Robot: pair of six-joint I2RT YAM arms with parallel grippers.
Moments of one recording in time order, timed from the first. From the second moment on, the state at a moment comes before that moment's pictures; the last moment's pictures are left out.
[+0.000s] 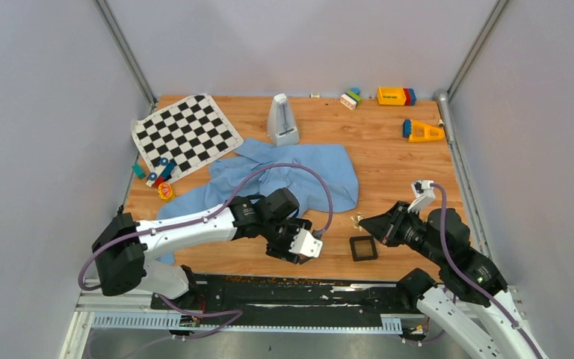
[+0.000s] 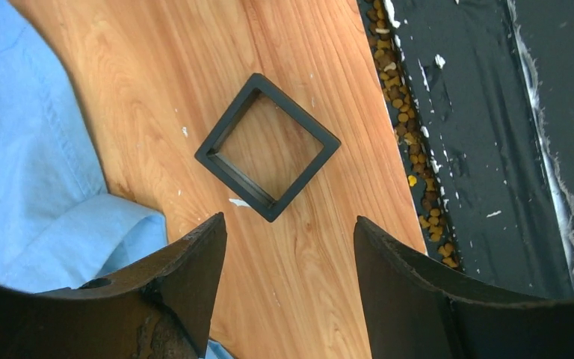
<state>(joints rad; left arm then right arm) -1.07 1.36 0.93 -0.57 0.38 0.80 0.59 0.35 0.71 -0.73 -0.14 0.77</state>
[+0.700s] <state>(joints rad) -1.09 1.60 1.00 -0.59 0.35 0.93 0.59 0.34 0.73 -0.78 -0.11 0.77</state>
